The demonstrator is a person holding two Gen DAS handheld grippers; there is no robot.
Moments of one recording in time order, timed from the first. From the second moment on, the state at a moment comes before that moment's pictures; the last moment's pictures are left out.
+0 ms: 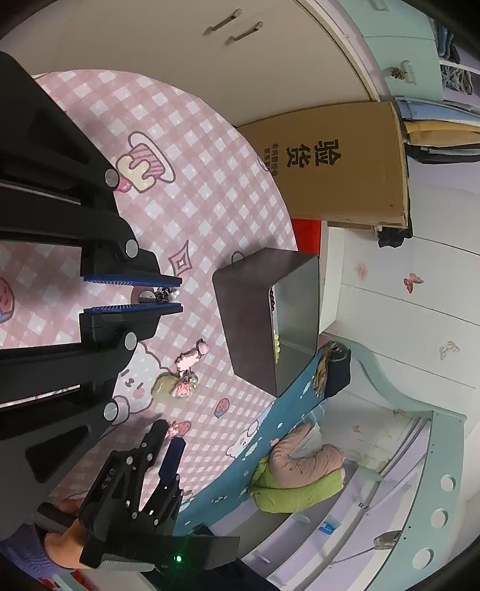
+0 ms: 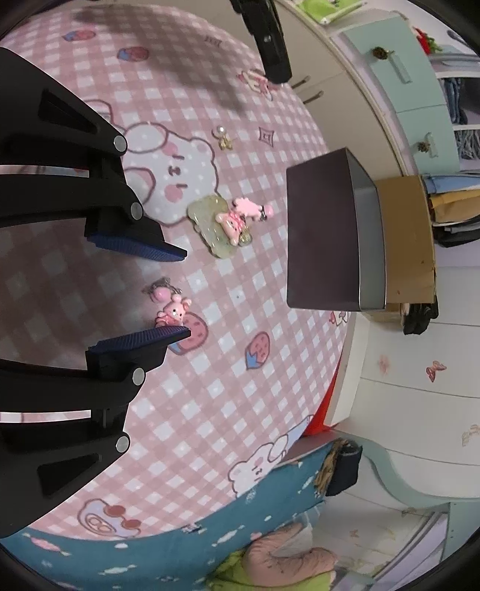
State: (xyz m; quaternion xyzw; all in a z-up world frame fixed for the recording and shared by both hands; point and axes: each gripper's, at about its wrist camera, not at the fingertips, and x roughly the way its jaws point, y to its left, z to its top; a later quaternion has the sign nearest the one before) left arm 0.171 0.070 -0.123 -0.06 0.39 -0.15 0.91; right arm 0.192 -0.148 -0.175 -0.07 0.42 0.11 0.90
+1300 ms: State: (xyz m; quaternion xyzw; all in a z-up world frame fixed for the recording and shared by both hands) left arm 0.212 0.029 -0.049 -0.06 0.36 -0.27 0.89; right arm 0.217 -0.162 -0.069 0.01 0.35 0.16 0.92
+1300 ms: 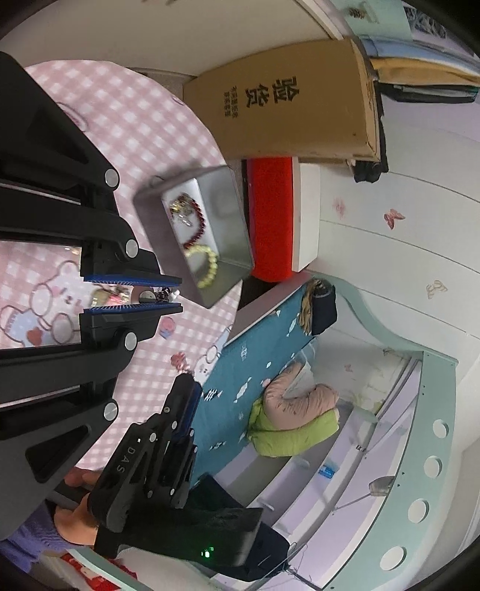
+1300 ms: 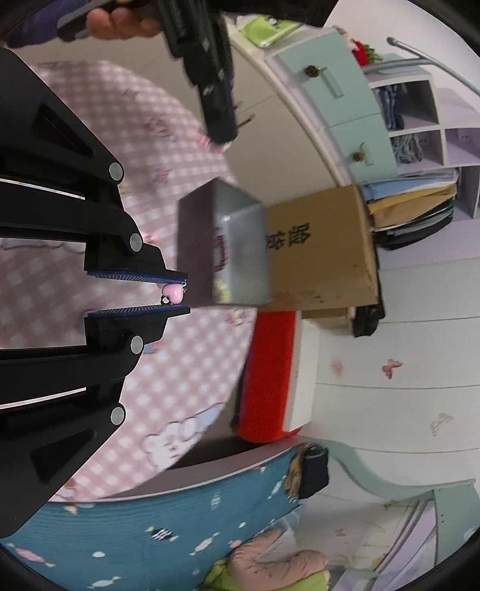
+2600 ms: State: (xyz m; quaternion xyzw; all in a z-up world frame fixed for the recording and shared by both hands) left arm 0.314 0.014 -0.118 -0.02 0.45 -0.19 0.87; right arm 0.334 -0.103 -0.128 0.01 0.43 0.19 0.88
